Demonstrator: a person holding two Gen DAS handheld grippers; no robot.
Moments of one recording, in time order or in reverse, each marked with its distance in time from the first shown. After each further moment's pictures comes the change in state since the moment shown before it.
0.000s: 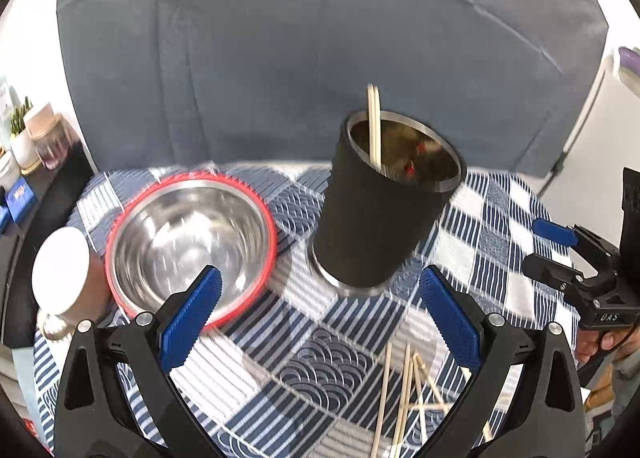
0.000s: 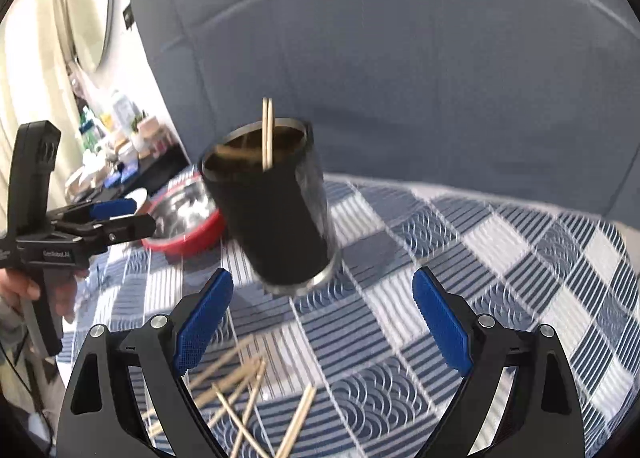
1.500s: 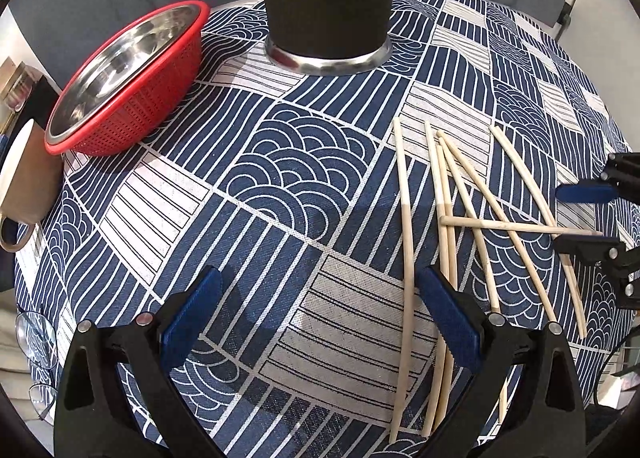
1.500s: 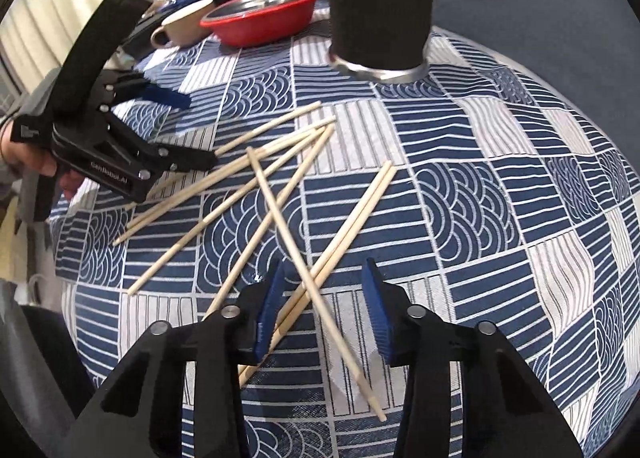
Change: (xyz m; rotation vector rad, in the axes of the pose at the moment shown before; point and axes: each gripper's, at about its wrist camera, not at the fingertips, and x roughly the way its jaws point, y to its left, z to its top) left arm 0.054 -0.028 -0.127 0.190 0.356 0.082; right arm 0.018 0.042 -0.135 -0.284 0.394 0.089
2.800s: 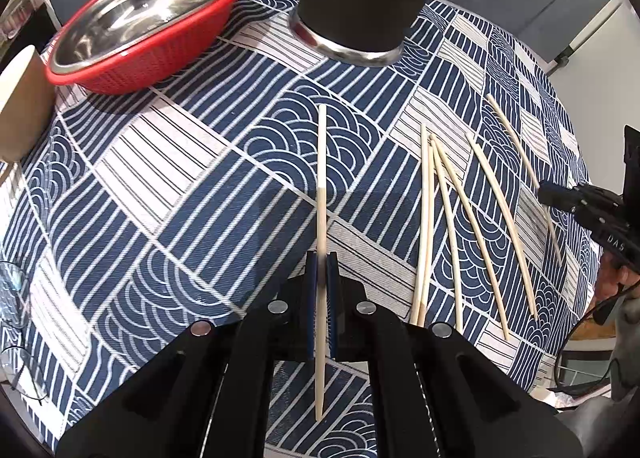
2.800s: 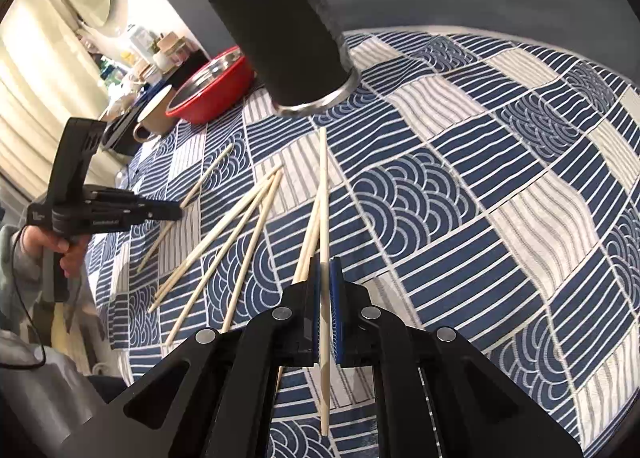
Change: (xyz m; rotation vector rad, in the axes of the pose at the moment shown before) left arm -0.020 0.032 -0.003 -0.159 0.102 -0.177; right arm -0.030 -0.064 -0.008 0.331 -0.128 0.131
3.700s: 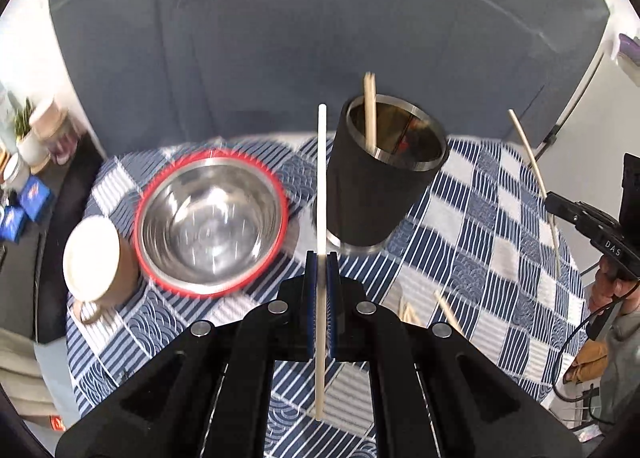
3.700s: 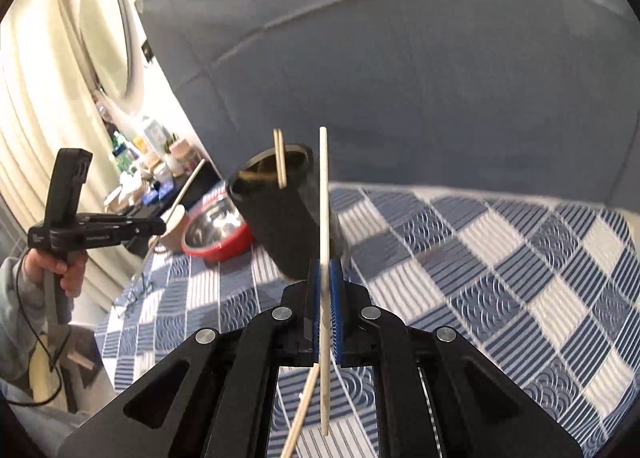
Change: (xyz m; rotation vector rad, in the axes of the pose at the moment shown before) left arm -0.131 0.001 0.101 0.033 -0.319 0.055; right arm -0.092 0.014 0.112 -0.056 -0.327 -0.029
